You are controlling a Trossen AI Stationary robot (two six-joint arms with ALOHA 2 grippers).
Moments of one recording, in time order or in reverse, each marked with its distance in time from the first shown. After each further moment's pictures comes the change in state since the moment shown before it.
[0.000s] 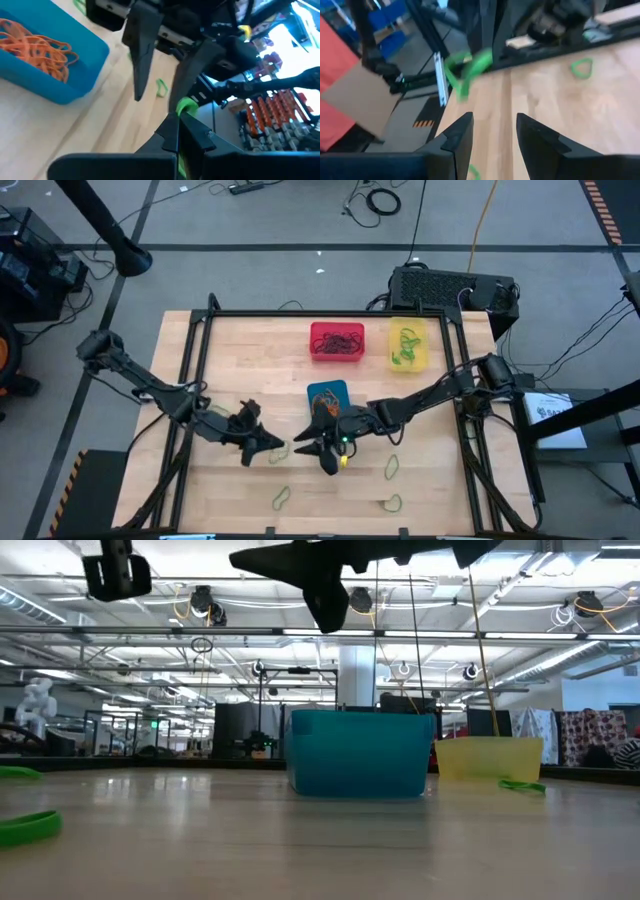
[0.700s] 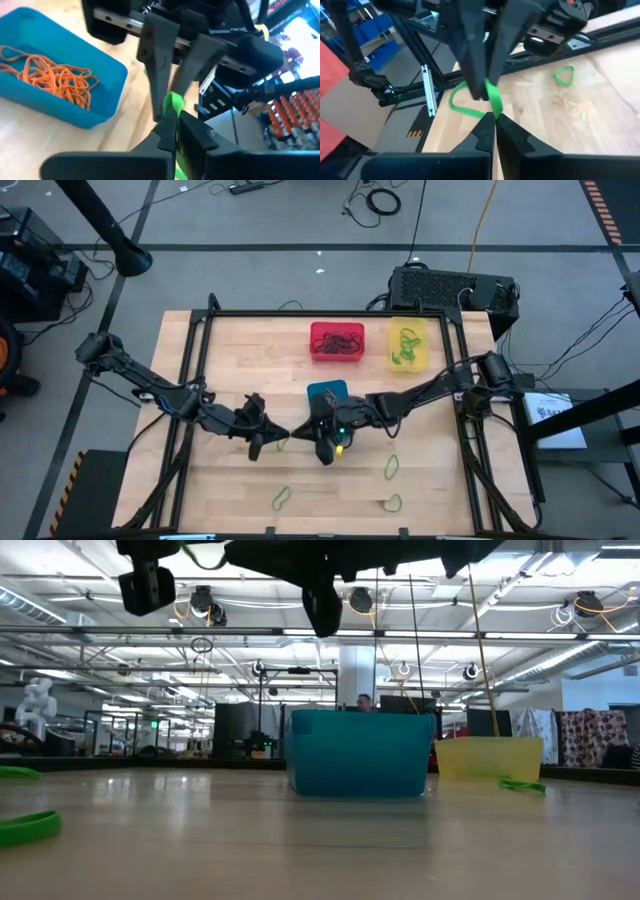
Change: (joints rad) left arm 0.082 0.020 0.000 0.010 0.004 0.136; right arm -0.050 0.000 0.000 0.034 0.012 0.012
